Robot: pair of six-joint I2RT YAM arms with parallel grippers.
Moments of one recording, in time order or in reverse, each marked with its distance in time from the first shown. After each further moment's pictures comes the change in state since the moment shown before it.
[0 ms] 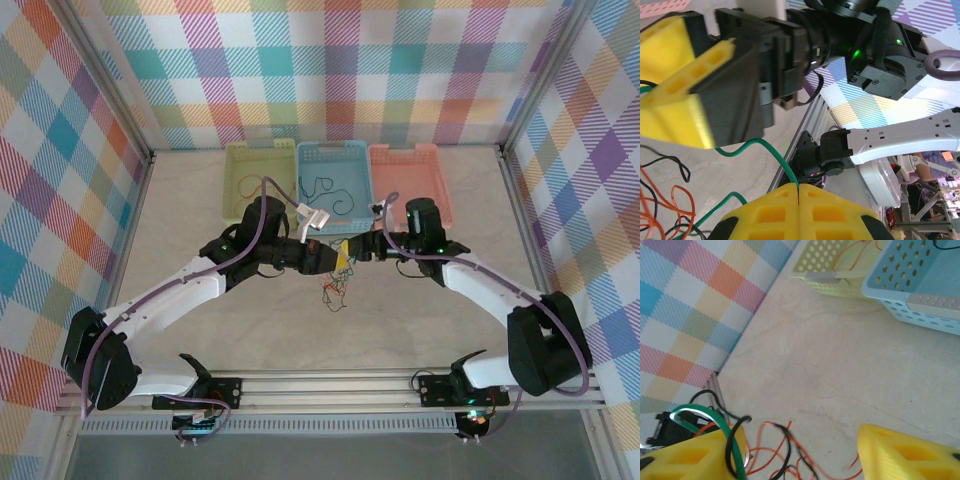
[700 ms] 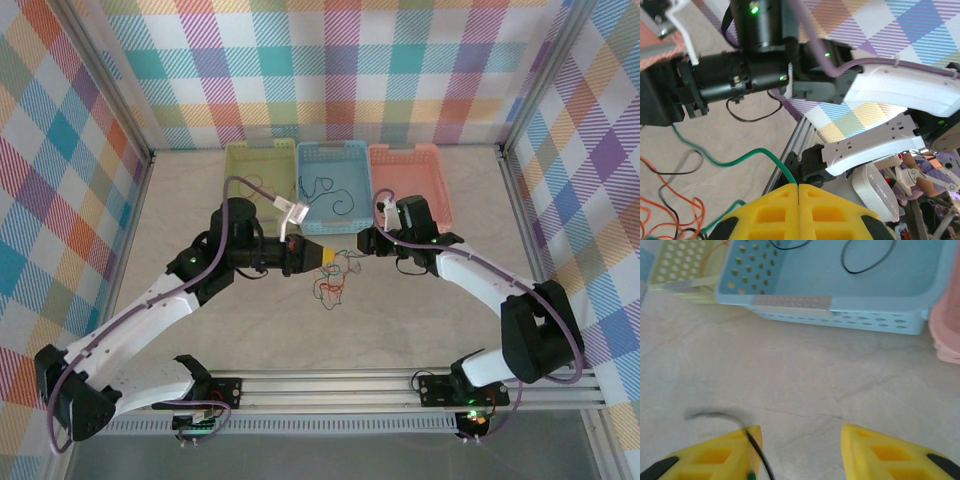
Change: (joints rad) left arm -0.002 -0.214 0.003 -0.026 -0.069 -0.026; right arm 0.005 0.063 0.082 -0.227 0.439 -0.031
